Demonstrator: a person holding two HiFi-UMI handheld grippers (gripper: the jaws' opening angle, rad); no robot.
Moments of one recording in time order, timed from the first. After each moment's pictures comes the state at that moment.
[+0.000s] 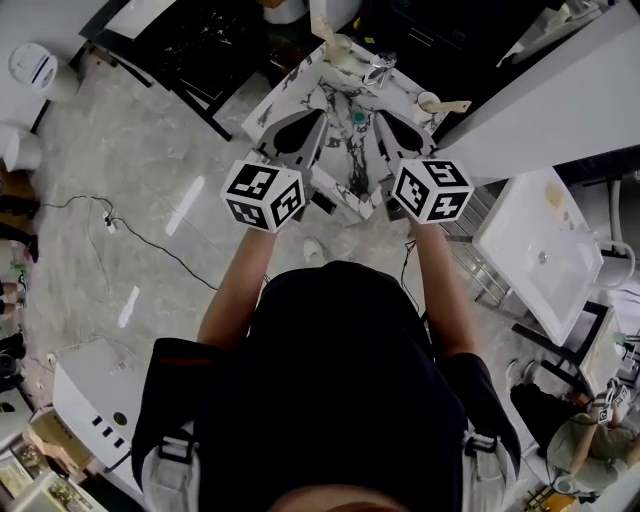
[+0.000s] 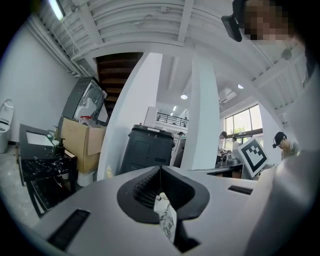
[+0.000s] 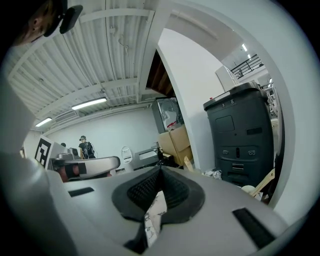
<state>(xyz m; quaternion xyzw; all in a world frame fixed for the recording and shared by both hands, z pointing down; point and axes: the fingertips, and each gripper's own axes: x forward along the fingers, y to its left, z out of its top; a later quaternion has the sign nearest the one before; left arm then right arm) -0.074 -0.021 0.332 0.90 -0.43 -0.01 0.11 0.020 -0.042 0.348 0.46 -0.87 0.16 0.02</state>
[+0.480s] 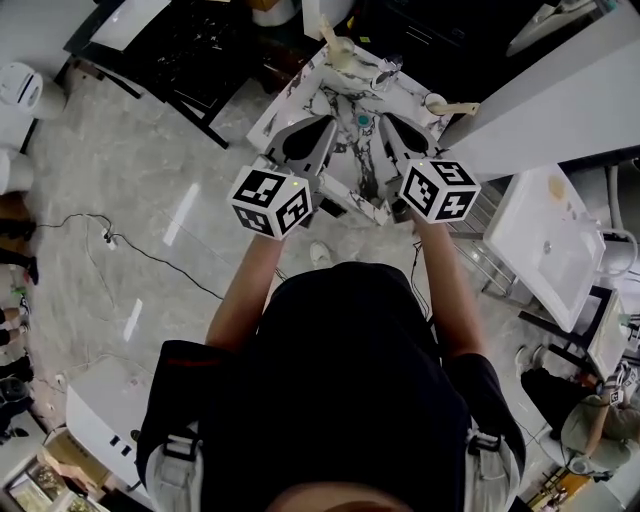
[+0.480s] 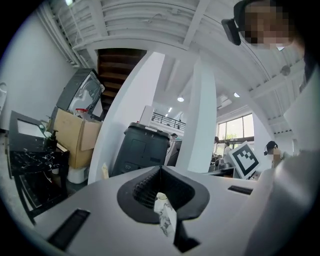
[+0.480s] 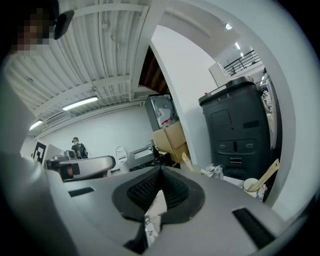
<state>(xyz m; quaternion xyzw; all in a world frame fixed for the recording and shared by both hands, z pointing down) -0.095 -0.042 0.338 0.91 -0.38 -0.02 0.13 -0.004 -0.067 0.361 0.49 -0.85 0.19 0.03</state>
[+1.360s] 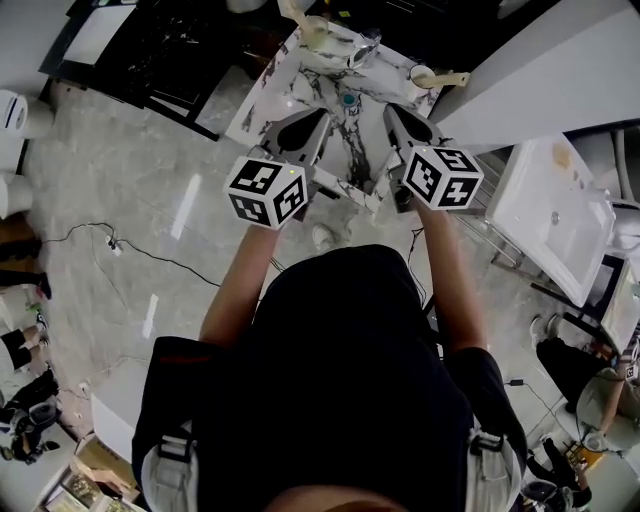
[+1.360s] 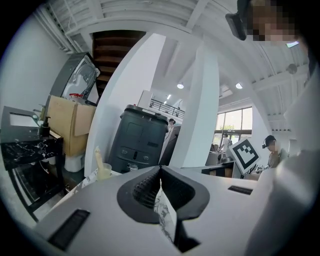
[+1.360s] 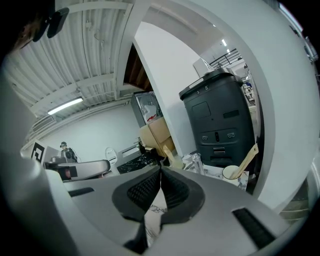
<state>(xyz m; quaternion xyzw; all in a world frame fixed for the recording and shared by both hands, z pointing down) -0.052 -0.059 0.389 0.92 -0.35 0.04 0.17 0.059 -0.075 0.412 0.53 -0.81 0.24 0.03</state>
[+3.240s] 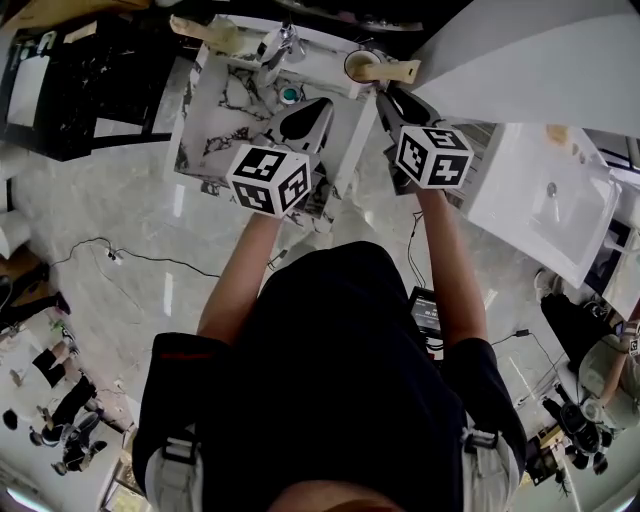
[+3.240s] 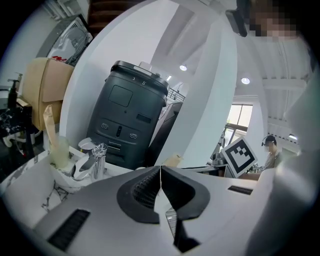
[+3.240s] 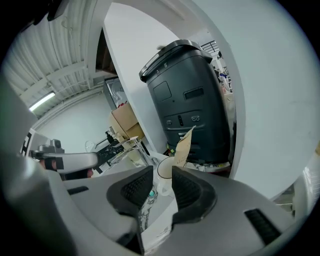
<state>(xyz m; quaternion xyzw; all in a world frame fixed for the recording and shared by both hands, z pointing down) 0.122 -0.152 0.490 0.92 -0.29 0.12 0.25 0.229 -0.158 0.534 0.59 -0.74 0.32 0.09</state>
